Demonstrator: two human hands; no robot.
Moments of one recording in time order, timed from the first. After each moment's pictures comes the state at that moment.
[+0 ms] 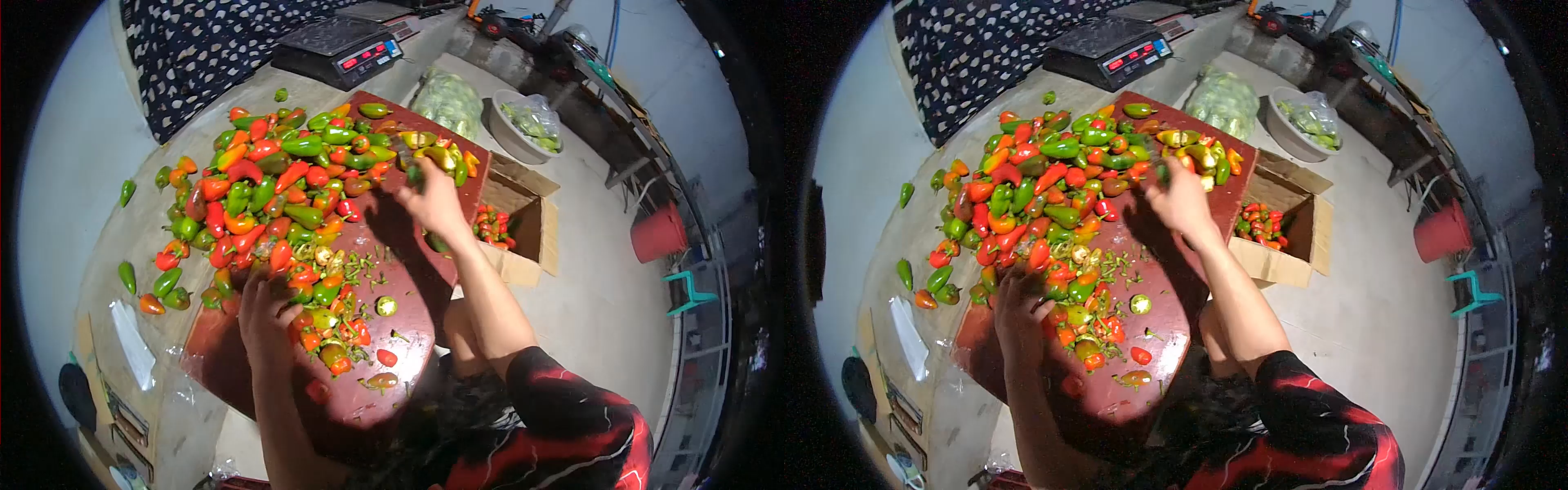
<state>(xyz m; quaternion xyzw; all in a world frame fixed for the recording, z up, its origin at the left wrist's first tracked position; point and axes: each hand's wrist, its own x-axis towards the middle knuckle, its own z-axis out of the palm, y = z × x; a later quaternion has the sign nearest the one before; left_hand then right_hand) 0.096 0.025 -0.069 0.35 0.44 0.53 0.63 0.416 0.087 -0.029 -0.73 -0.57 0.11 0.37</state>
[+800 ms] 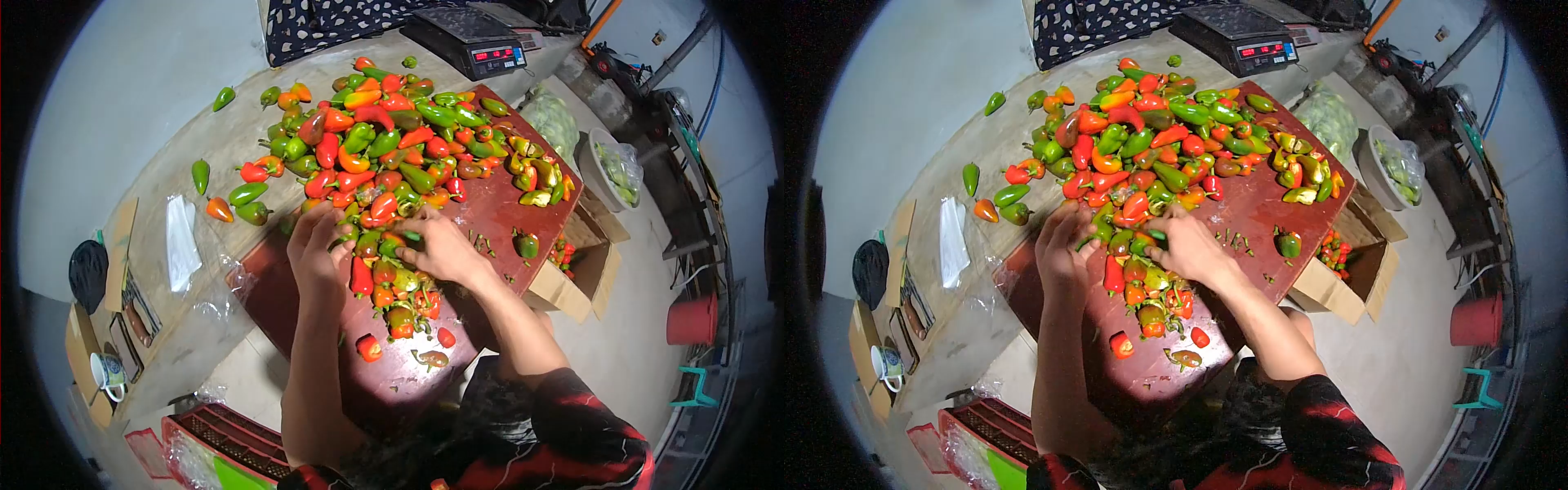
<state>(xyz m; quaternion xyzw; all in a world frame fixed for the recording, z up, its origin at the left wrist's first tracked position) 0.066 0.035 -0.058 0.22 0.46 0.65 0.57 0.275 0.060 -0.060 -0.51 -0.81 0.25 0.16</state>
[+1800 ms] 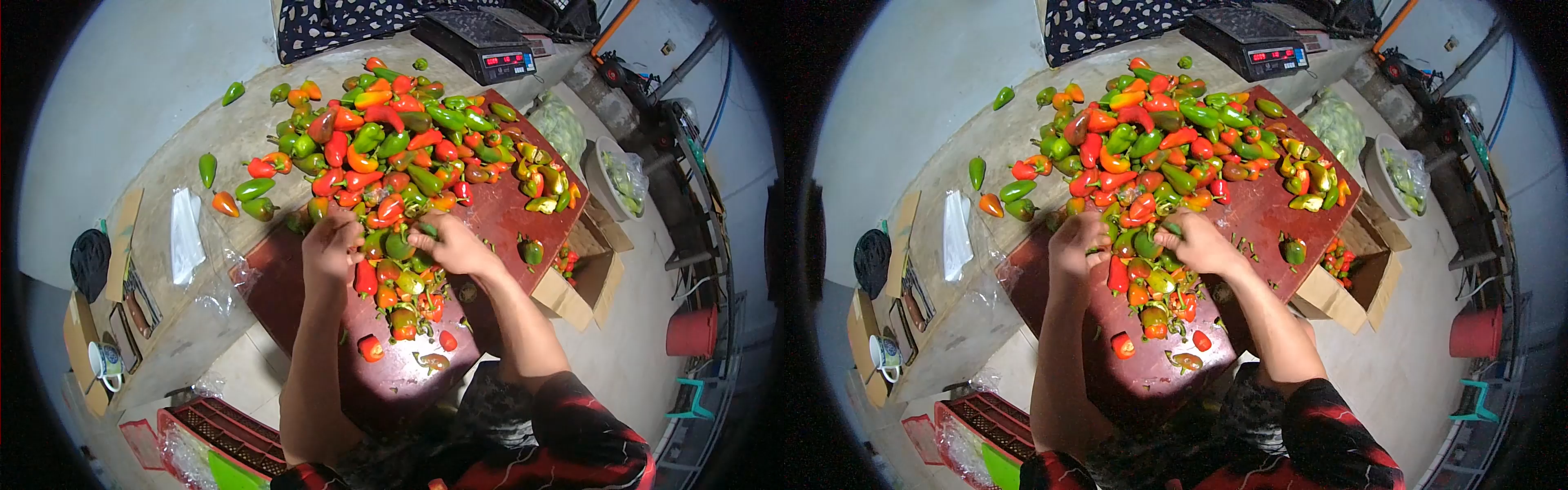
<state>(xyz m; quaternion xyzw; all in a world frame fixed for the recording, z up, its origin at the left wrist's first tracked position) 0.061 0.035 -0.070 0.32 0.51 0.54 0.59 0.287 0.074 -0.066 -0.46 -0.80 0.32 0.21</state>
